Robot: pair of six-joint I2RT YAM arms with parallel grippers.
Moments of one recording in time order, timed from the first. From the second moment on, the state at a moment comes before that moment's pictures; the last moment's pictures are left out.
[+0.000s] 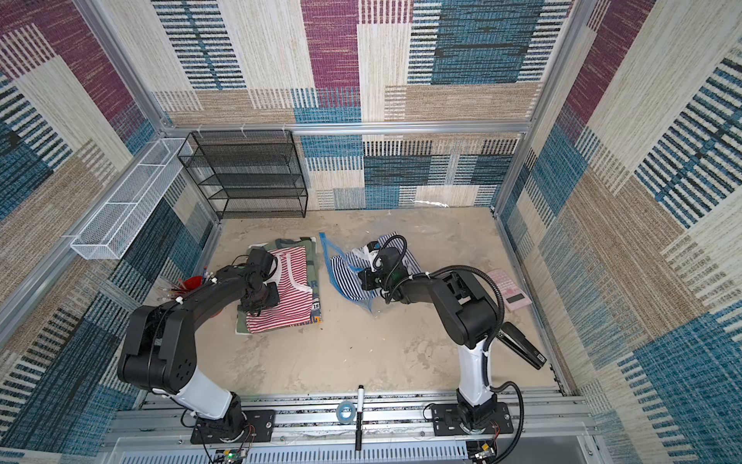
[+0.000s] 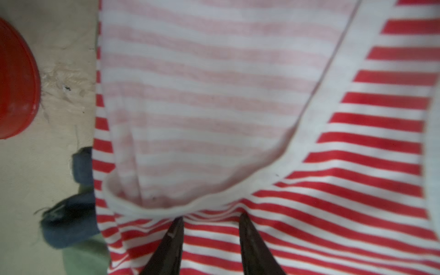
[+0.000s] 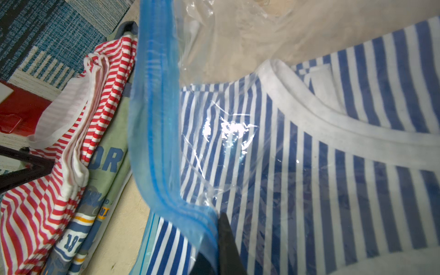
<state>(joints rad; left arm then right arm) -0.17 1.58 1.03 -0.72 -0.17 -0.49 0.49 1.98 1.04 0.33 -0.34 0.32</state>
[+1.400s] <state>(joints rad) -0.01 1.97 1.28 0.10 0.34 -0.63 0.49 1.99 1.05 0.32 -0.35 0.32</state>
